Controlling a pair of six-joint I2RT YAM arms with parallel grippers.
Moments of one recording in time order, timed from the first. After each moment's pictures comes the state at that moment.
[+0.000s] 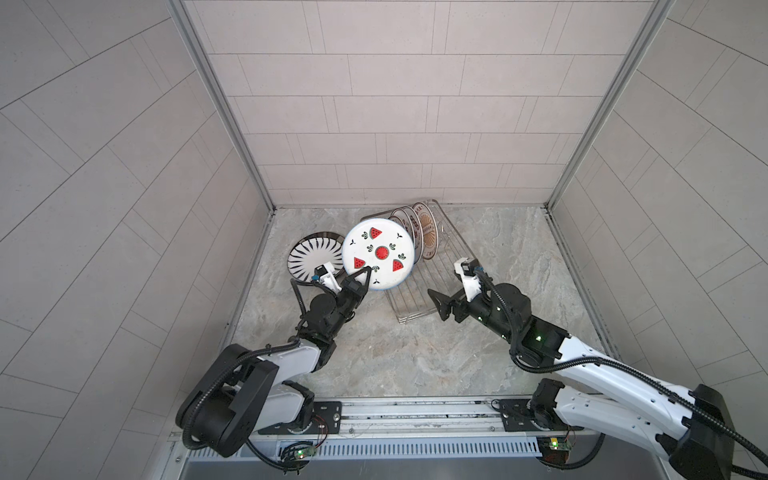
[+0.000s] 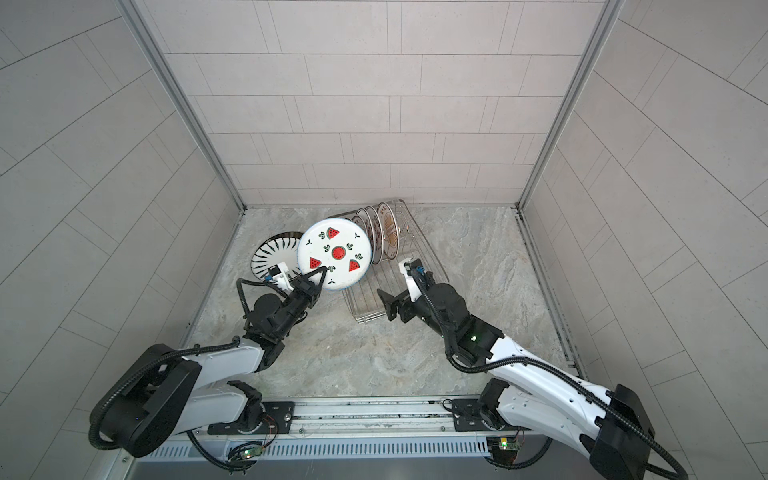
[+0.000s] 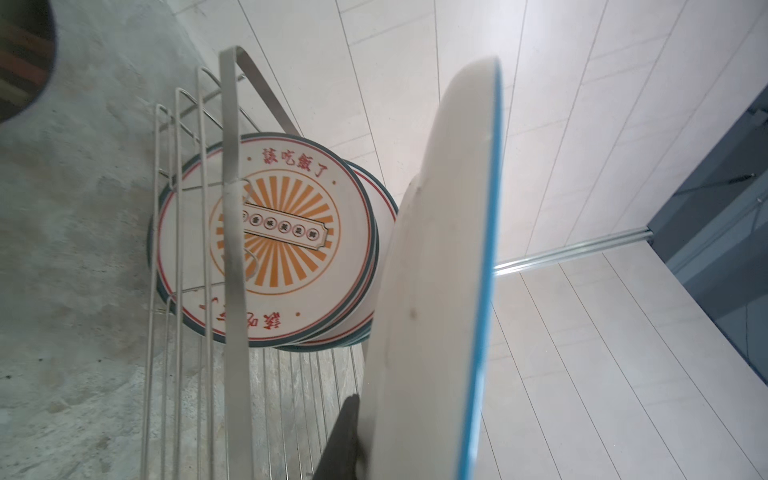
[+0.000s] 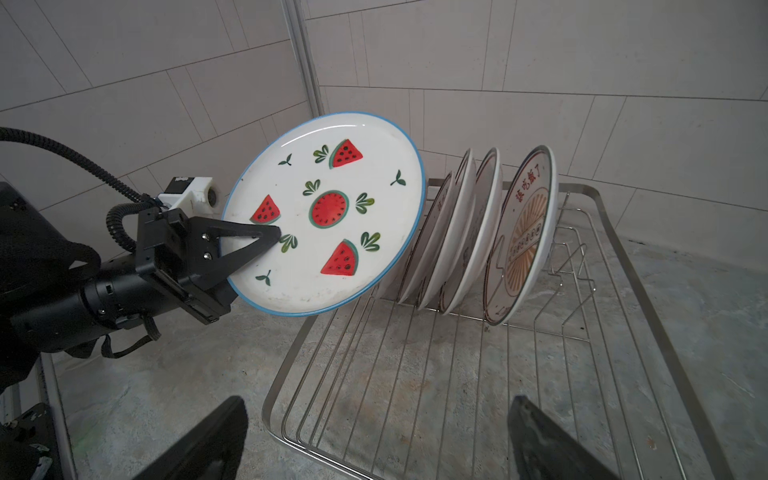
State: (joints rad) left arm -0.43 1.27 0.22 1.06 0.04 -1.29; right arm 0.82 0.95 0.64 0.07 0.14 0.15
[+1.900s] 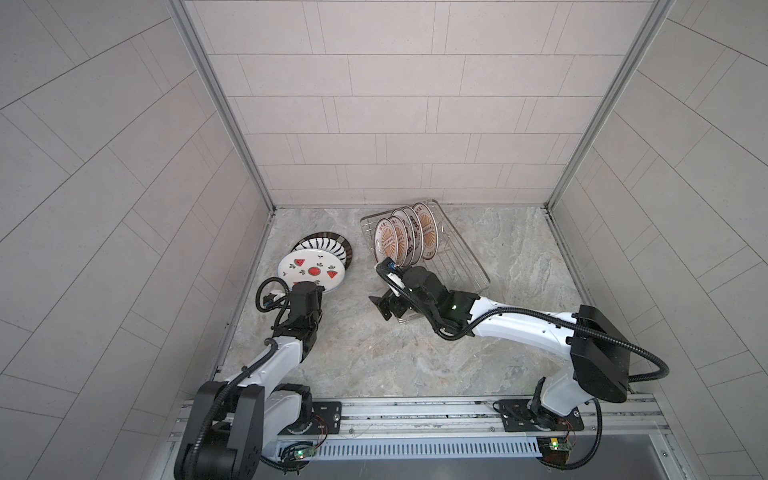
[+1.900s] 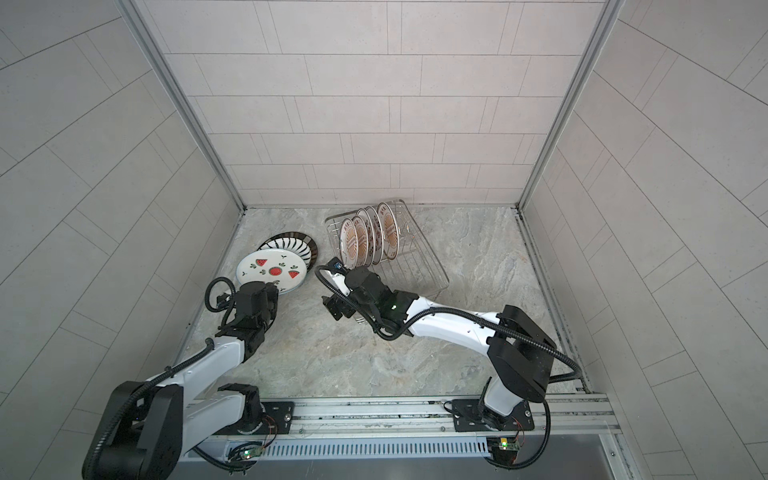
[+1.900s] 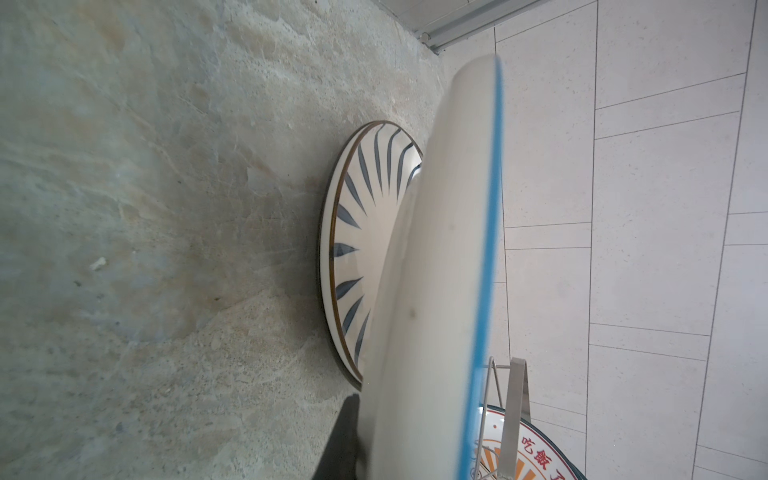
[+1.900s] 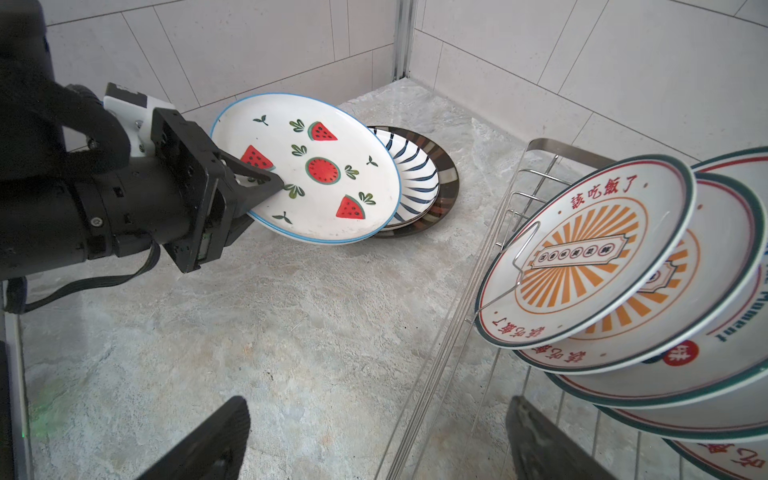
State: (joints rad) left arm -0.09 1.12 0.32 0.28 -0.31 -1.45; right arm 0.97 1.59 1.09 0.03 0.13 0.05
